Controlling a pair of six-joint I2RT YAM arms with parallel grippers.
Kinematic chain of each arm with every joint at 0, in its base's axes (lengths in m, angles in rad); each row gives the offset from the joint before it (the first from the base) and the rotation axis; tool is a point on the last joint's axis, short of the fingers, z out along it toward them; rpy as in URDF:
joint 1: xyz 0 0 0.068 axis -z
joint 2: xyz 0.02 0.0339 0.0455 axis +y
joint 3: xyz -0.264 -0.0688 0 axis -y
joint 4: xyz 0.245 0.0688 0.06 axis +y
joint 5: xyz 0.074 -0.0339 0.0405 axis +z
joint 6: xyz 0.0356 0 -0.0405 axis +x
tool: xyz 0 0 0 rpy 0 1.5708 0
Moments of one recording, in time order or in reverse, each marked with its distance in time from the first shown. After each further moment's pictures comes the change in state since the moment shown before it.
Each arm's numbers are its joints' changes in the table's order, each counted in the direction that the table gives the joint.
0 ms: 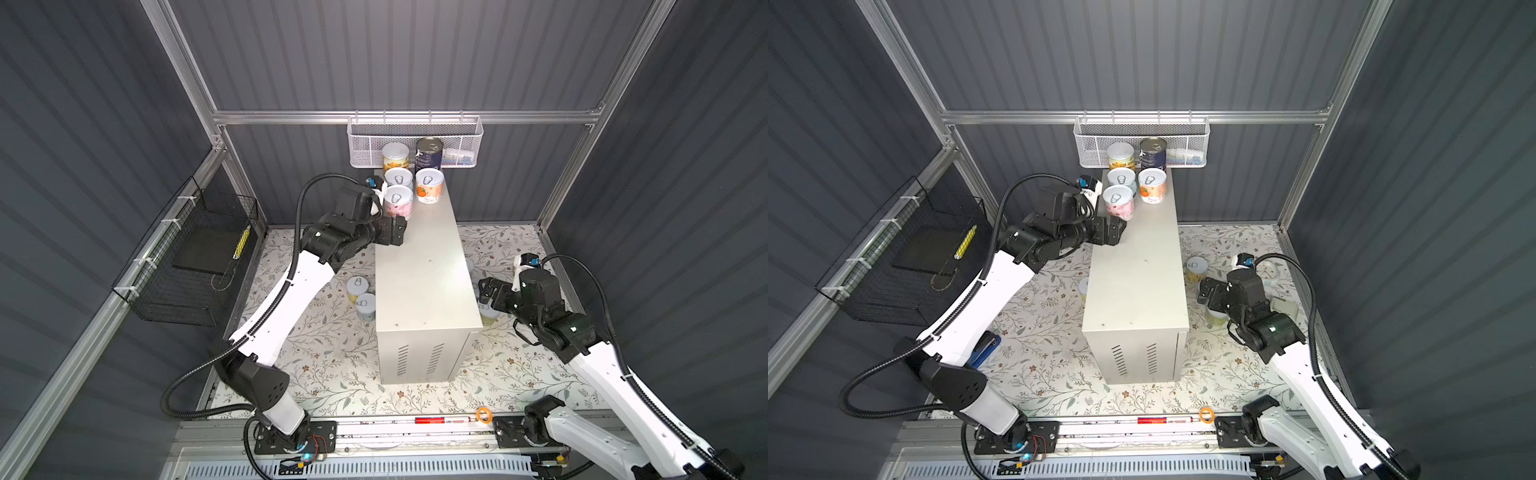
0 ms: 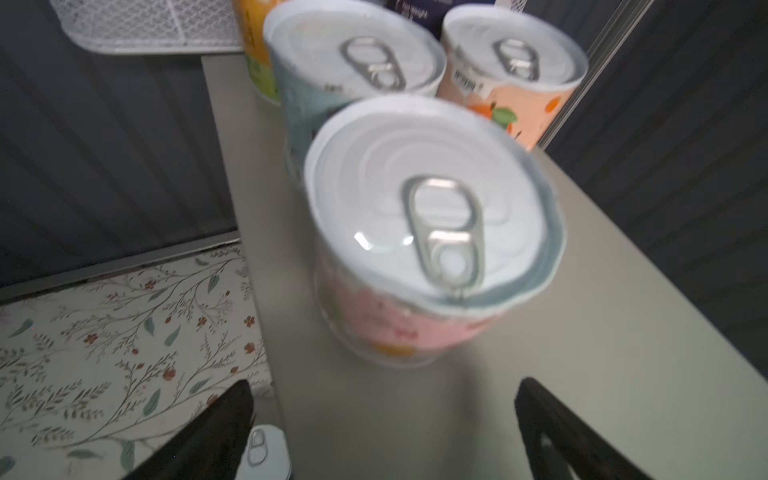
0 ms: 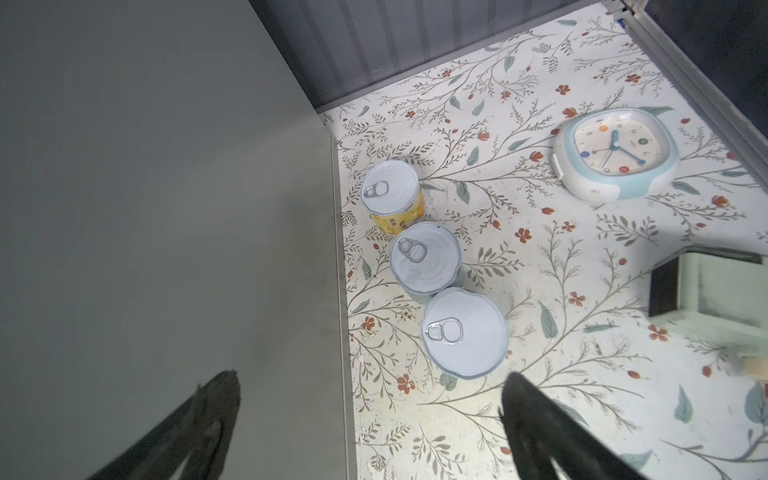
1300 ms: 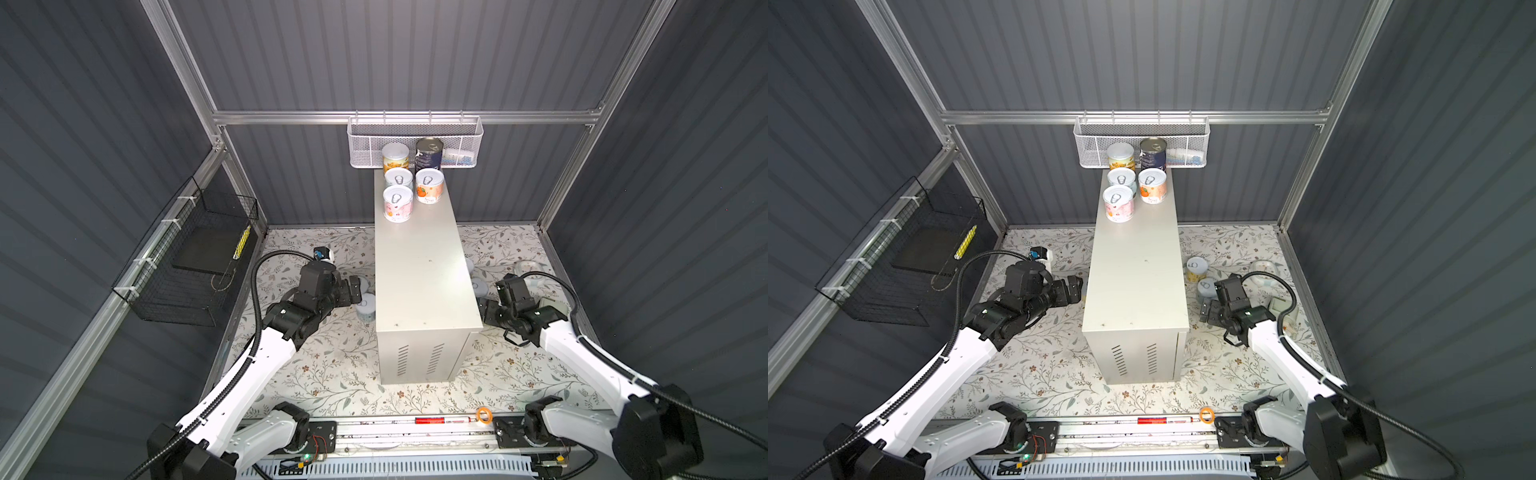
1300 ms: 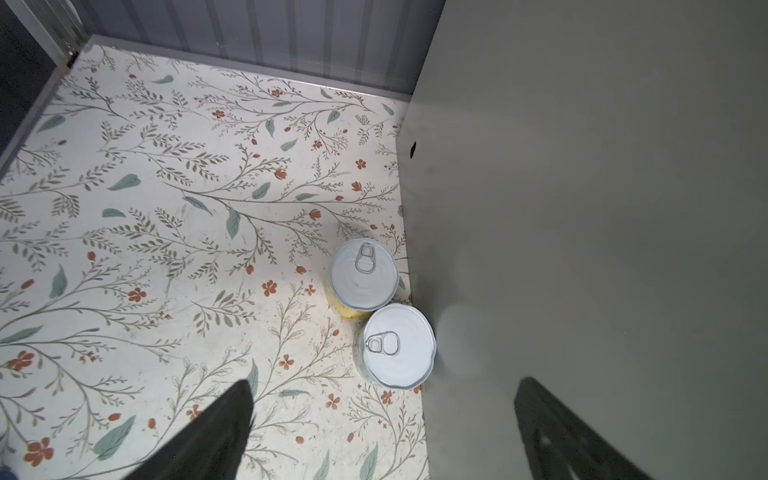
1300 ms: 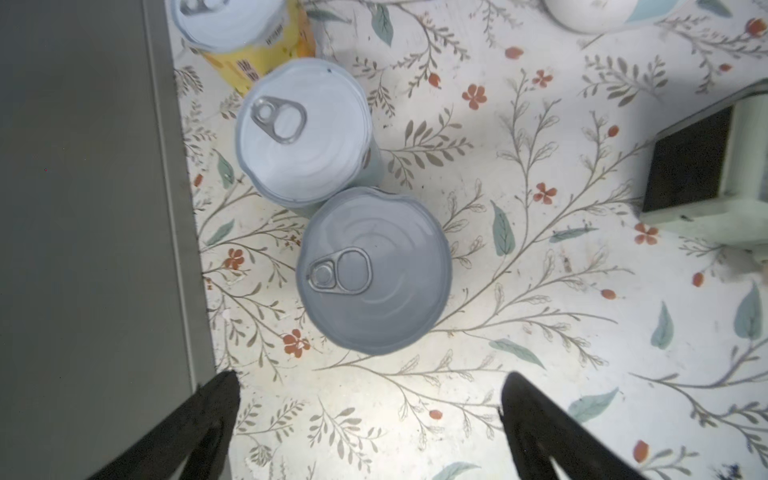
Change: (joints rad) left arm -0.104 -0.503 -0.840 -0.234 0.117 -0.236; right arm 0.087 0.316 -0.167 -0.067 0.004 -0.039
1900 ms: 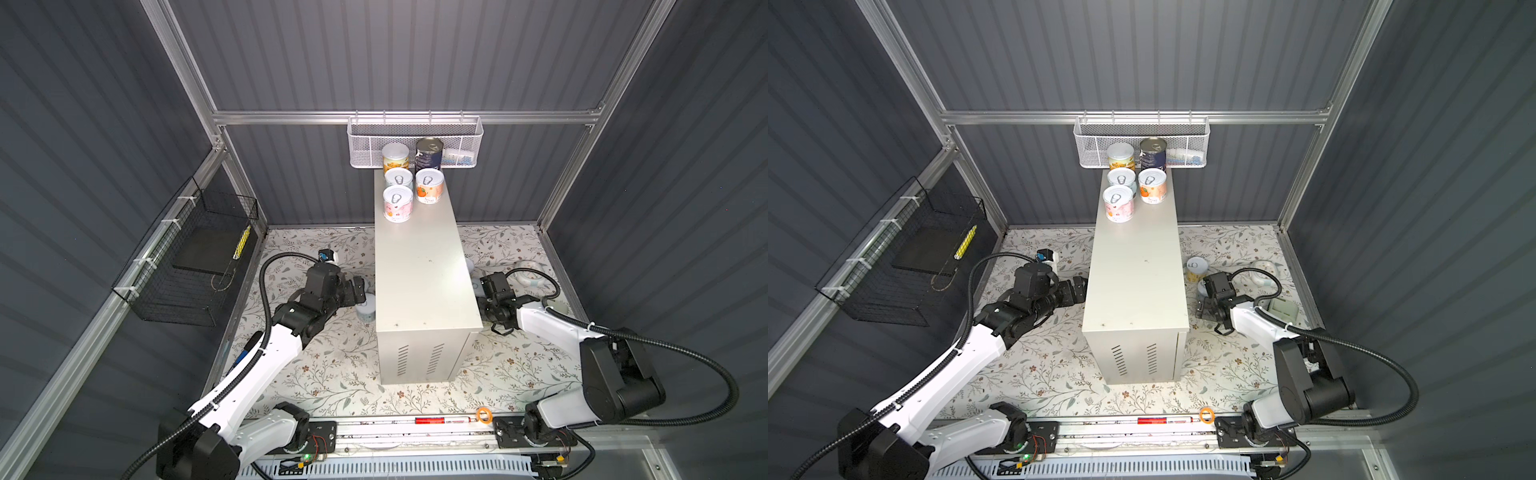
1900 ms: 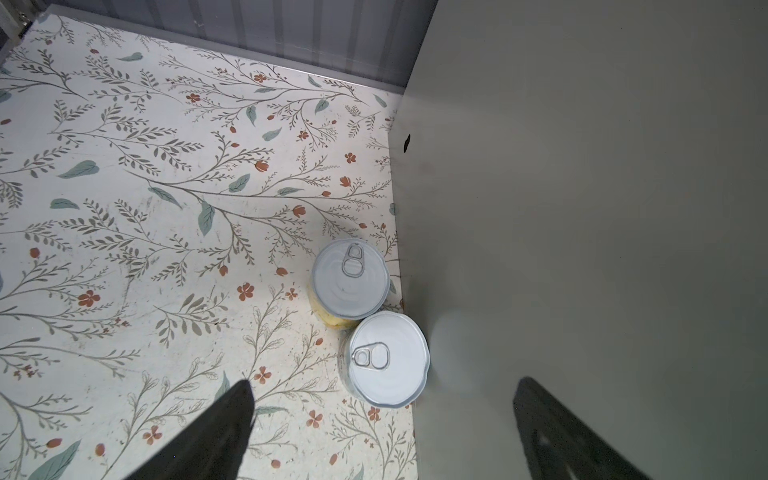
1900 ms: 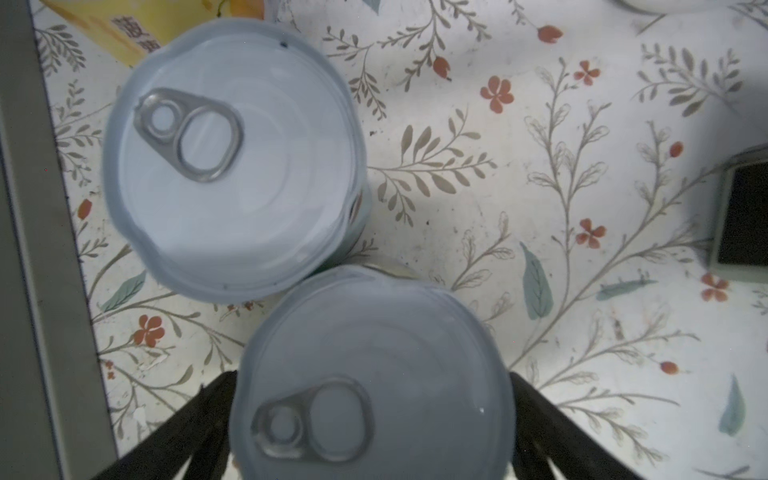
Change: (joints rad) left arm 0.000 0.064 -0.045 -0.111 -0.027 -0.016; right arm 0.001 0.292 0.057 -0.151 -0.075 -0.017
